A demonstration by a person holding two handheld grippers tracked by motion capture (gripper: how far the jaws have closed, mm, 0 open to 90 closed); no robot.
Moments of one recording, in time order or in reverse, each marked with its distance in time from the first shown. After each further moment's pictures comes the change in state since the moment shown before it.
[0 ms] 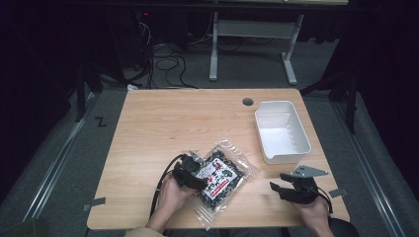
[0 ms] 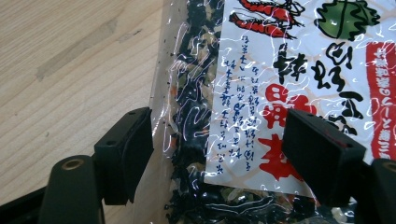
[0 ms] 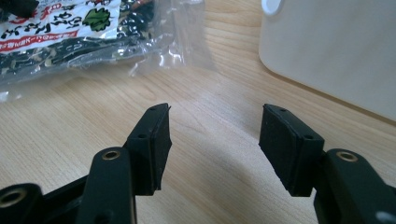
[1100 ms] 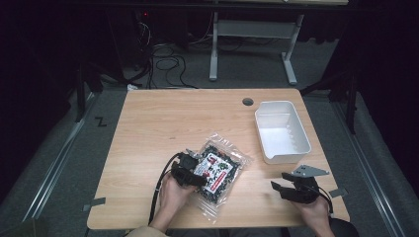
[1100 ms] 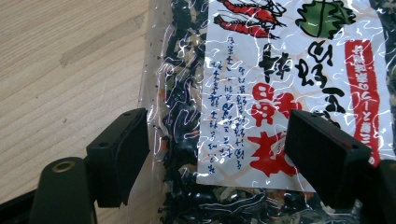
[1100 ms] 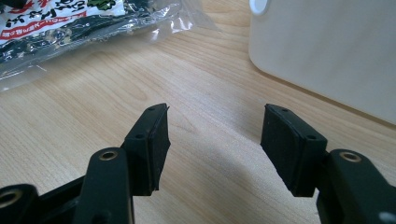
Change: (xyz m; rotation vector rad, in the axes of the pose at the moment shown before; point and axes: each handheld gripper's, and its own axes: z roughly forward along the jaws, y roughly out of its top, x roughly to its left) left arm 0.006 0.003 0.000 0.002 0.056 -0.117; right arm -0.003 -0.001 0.000 0.010 -0.019 -0.001
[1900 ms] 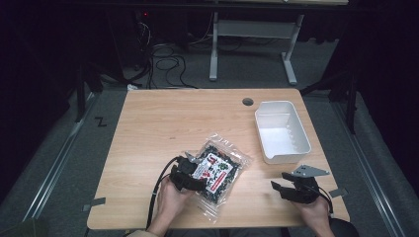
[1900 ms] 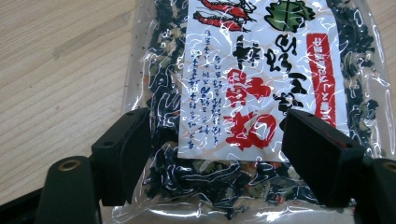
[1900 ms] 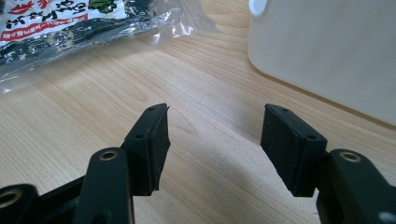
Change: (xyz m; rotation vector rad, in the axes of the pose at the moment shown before) left arm -0.009 -0.009 -0.014 -0.022 -0.031 0.013; right arm 0.000 0.000 0.000 -0.005 -0.002 -0.001
